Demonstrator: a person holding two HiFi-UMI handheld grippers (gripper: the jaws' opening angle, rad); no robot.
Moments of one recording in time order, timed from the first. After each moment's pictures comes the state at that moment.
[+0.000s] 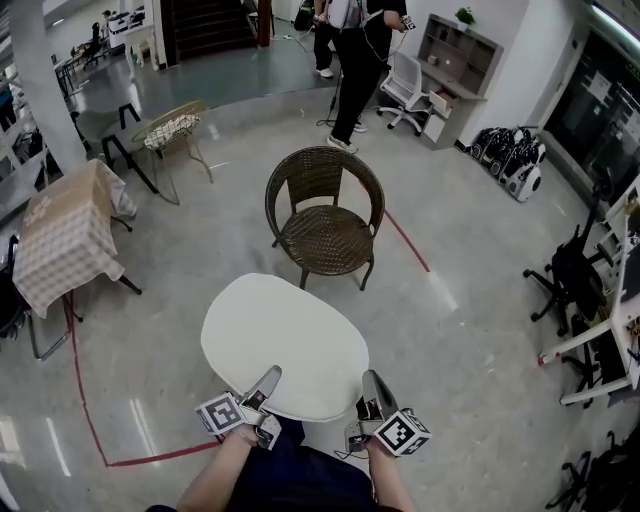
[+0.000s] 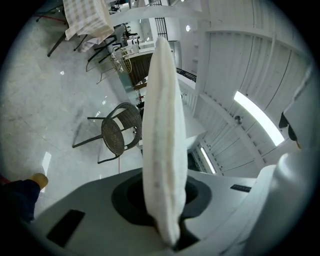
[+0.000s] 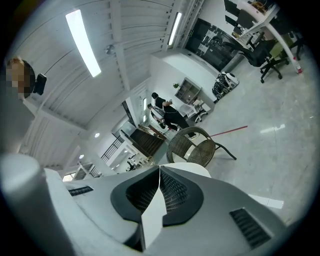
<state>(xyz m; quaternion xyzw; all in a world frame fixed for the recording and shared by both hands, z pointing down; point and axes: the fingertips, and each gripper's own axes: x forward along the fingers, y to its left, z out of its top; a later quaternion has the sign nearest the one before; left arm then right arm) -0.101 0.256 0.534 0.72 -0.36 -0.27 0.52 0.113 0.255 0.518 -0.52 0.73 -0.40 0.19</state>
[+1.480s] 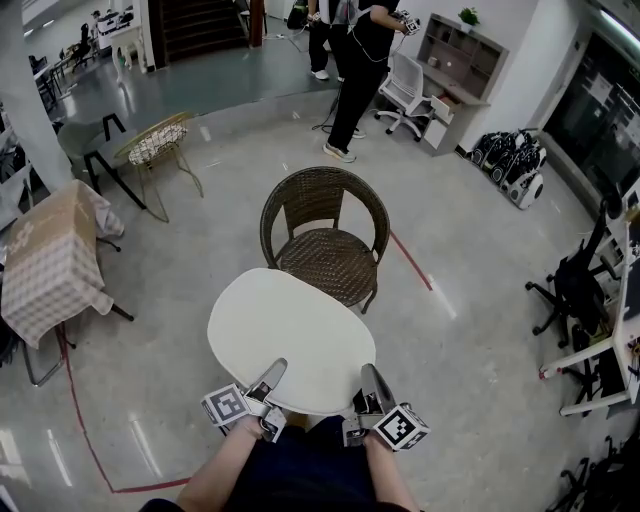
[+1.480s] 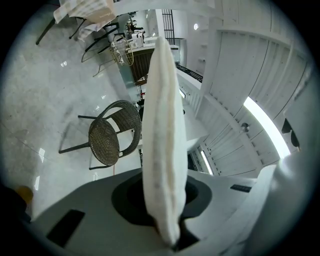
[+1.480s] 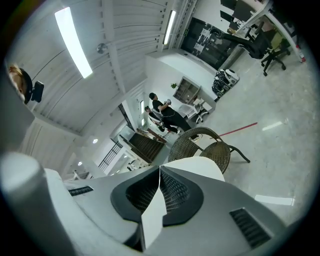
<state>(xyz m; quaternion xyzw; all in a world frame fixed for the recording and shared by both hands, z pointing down) -0.120 0.097 0.550 0.70 -0.35 -0.27 0.56 0.082 0.102 0.518 -0.53 0.71 -0.41 0.22</state>
